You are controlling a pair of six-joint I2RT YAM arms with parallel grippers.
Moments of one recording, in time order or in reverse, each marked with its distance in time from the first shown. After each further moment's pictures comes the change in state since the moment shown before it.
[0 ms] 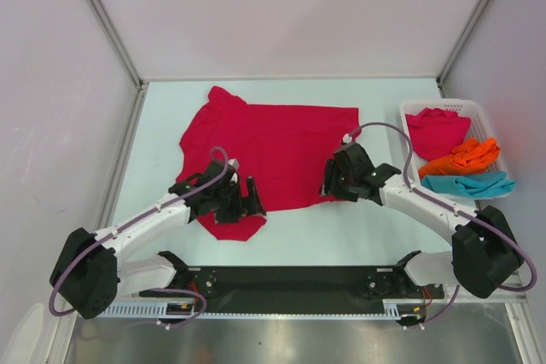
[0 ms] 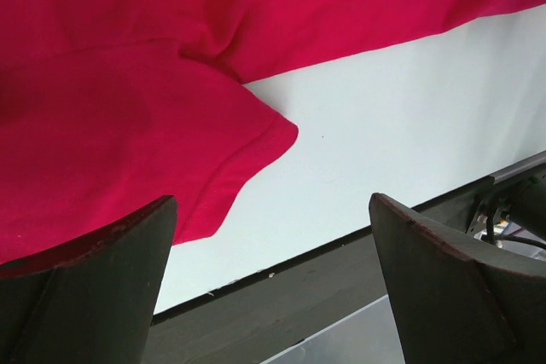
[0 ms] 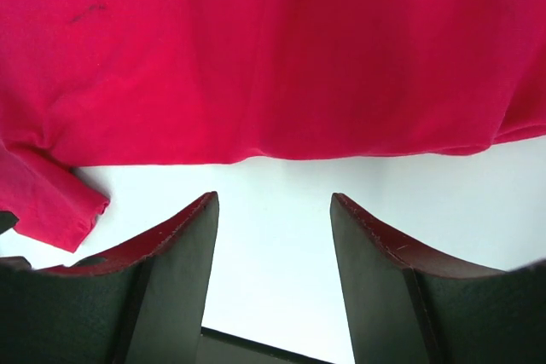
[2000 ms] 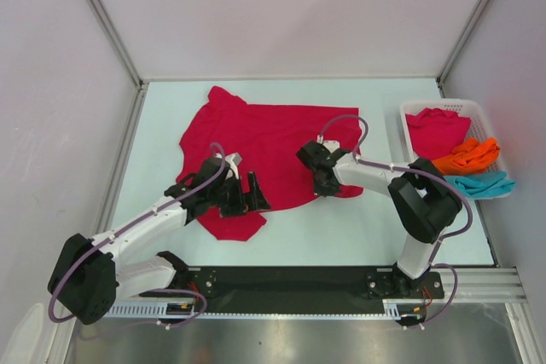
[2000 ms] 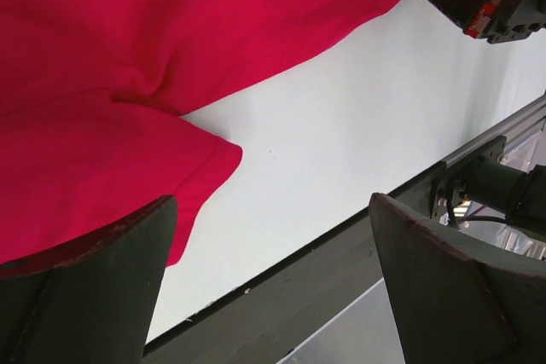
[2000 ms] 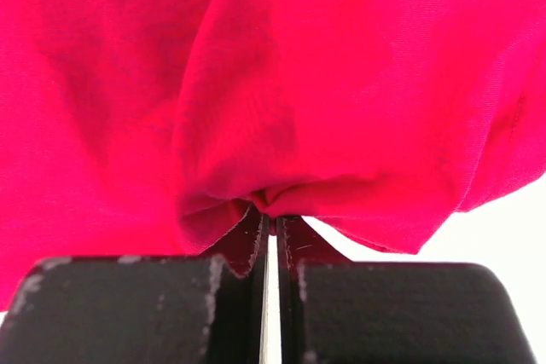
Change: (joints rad) left arm 0.037 -0.043 -0.044 0.150 0.108 0.040; right arm 0.108 0.457 0.275 -0.143 0.297 -0.001
